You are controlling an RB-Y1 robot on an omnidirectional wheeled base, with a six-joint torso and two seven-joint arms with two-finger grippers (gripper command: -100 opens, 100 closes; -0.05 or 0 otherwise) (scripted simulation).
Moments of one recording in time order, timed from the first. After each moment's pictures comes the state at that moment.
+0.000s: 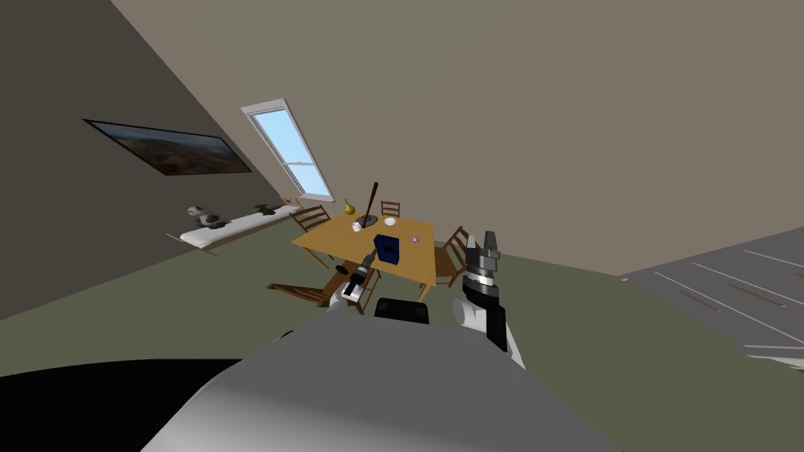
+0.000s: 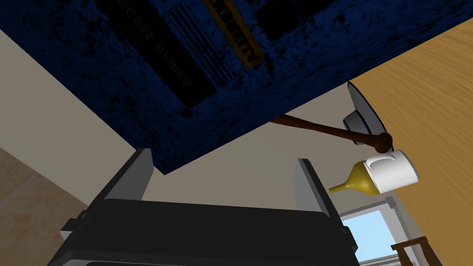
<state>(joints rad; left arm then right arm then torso) -0.02 0.18 -0.01 -0.90 -0.18 -0.76 -0.33 0.50 -0.01 0.04 -2.22 -0.10 -0.52 0.10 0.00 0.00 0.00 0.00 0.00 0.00</state>
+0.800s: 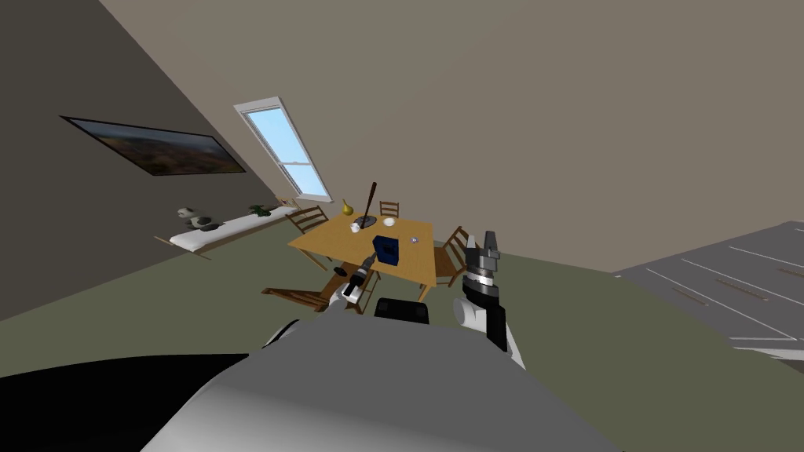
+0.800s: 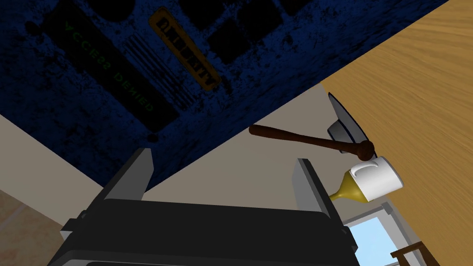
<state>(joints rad) -0.09 0.20 -0.01 -0.69 -0.19 -0.81 -0.37 0.50 -0.01 0.04 -2.22 -0.10 -0.52 0.10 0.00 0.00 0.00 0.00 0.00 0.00</state>
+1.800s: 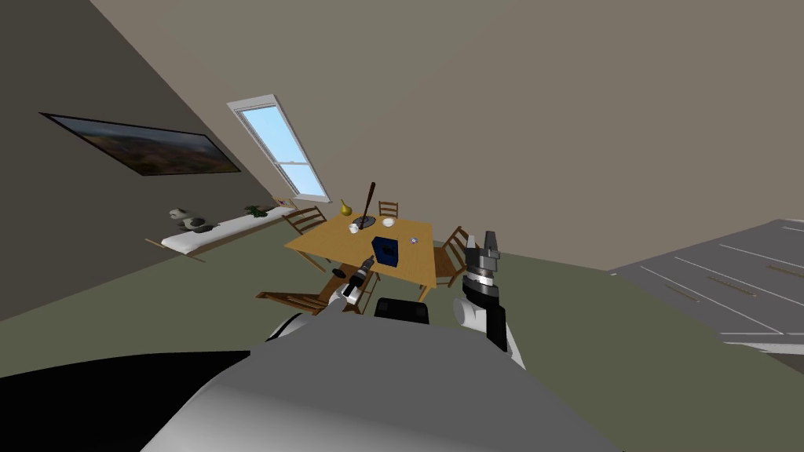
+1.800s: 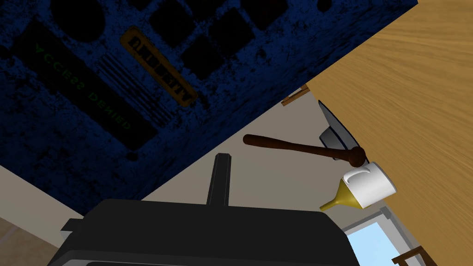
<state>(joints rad) -0.14 0.21 0.00 -0.57 -0.19 -0.83 -0.40 0.50 -0.01 0.04 -2.22 -0.10 -0.52 0.10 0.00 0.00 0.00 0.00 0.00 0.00</state>
